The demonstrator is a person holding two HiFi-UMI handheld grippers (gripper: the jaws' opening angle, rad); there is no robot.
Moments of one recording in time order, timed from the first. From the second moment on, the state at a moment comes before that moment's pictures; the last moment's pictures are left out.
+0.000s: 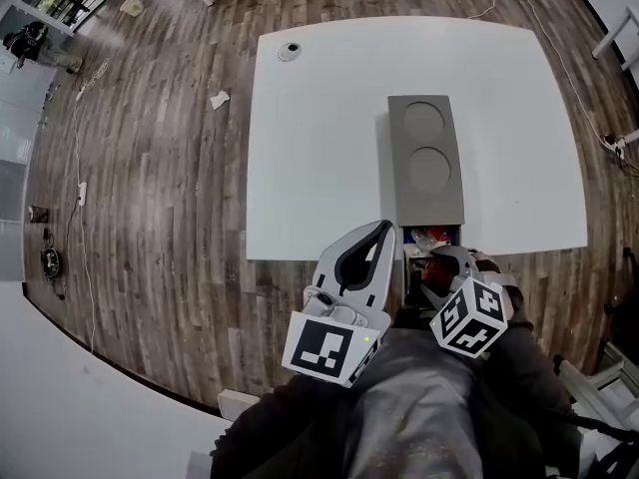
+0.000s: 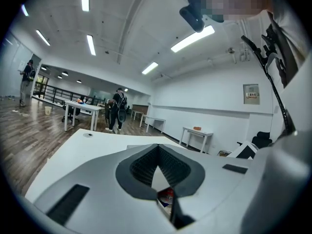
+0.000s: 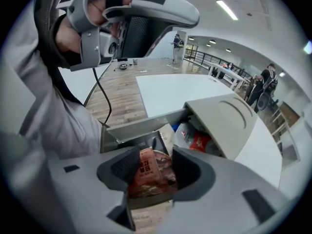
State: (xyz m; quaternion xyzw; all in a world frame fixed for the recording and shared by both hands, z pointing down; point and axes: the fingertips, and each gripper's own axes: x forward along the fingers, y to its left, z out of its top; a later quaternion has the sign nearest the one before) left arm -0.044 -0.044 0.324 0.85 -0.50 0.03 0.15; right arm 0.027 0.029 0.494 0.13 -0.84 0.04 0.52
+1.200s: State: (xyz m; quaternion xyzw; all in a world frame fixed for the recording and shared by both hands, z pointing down) left arm -0.007 0.015 0.296 0.86 -0.50 0.03 0.10; right arm 0.031 0.042 0.429 0.24 -0.88 -0.03 0.41
